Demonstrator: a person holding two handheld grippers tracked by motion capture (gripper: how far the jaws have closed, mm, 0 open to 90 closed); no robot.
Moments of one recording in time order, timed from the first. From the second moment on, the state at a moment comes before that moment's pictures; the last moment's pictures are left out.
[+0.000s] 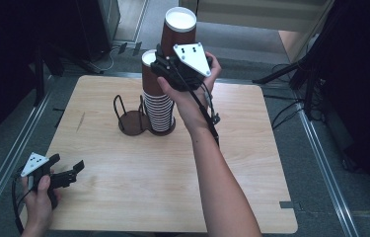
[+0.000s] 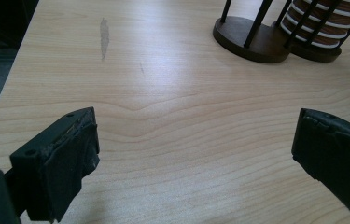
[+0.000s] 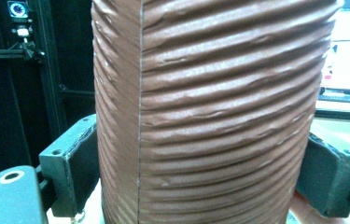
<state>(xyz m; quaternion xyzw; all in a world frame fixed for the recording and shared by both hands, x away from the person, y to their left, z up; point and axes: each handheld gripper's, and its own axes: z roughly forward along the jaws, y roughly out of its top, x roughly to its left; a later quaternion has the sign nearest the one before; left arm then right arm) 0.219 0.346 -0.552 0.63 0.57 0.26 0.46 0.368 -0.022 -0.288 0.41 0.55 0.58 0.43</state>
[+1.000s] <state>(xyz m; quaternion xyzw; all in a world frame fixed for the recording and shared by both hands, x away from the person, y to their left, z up) 0.218 0.346 -0.552 0.62 0.57 0.26 0.46 0.345 -0.087 -0.335 0.41 0.57 0.55 0.46</state>
